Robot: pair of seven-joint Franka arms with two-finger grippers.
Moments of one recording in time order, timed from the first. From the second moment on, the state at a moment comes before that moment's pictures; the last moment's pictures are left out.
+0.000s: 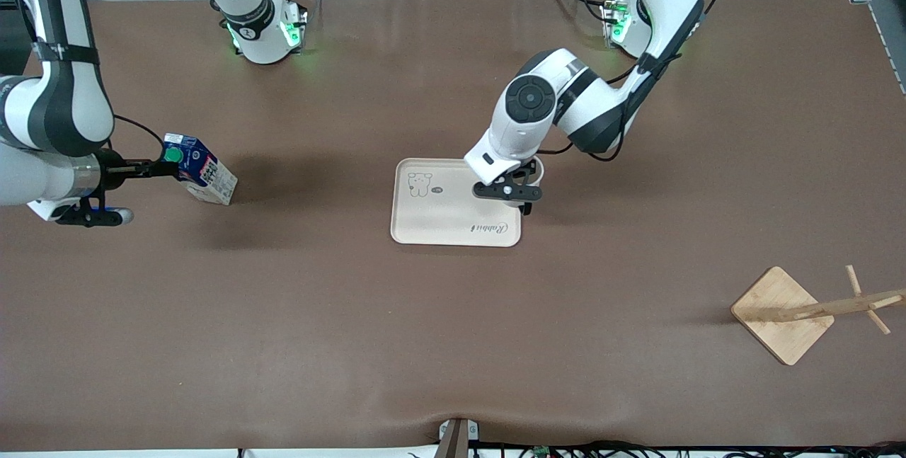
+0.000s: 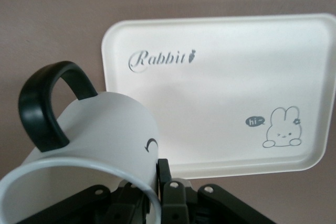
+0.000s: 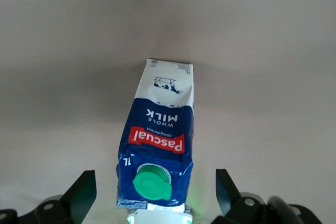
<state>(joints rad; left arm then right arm) -0.32 0.50 -0.46 -1.78 0.11 2.18 -0.71 -0.12 0.21 -0.03 -1.89 0.01 1.64 -0.07</state>
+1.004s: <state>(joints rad) -0.40 0.71 -0.45 -1.64 0.11 2.16 -0.71 -0.12 0.12 -0.03 -2.19 0.02 1.90 0.00</state>
